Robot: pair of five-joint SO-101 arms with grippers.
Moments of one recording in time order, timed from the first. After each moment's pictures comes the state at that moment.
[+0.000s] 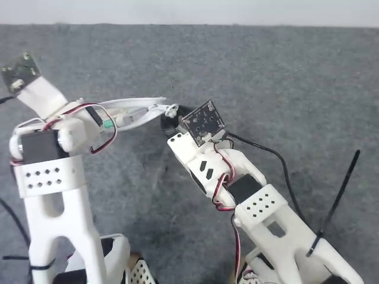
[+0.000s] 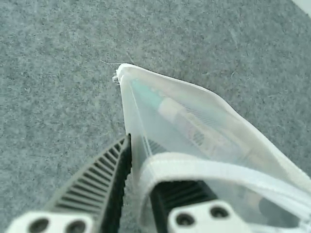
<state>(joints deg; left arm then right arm) -16.3 -33.0 17.9 85.3 32.1 -39.2 -39.5 57.9 5.1 5.1</state>
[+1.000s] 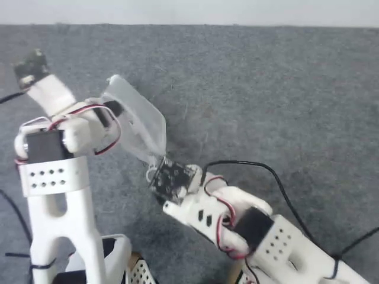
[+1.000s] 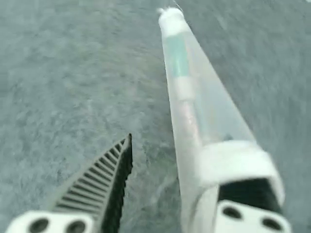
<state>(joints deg) -13.1 -33.1 17.9 85.3 27.5 -57.1 -61.2 57.8 45.5 16.2</state>
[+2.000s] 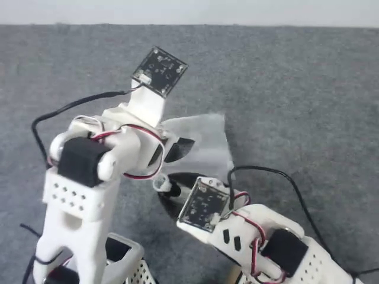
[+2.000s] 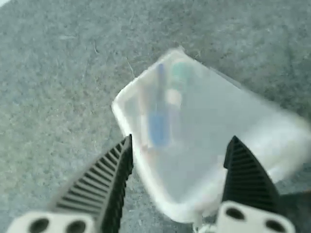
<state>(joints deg) 16.2 -33.1 3.0 97.5 -6.4 -57.5 -79.0 58.0 52.2 16.2</state>
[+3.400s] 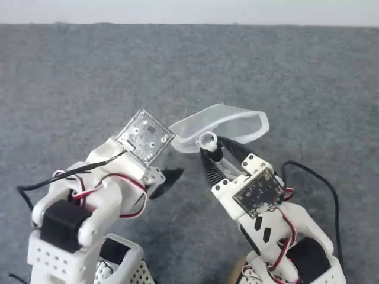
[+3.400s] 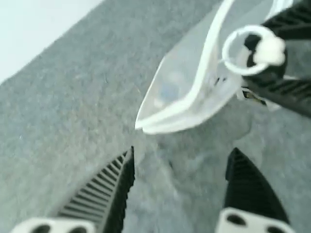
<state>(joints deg) 16.1 -60.9 30.0 89.1 -15.9 -36.3 -90.8 59.7 49.8 16.3</state>
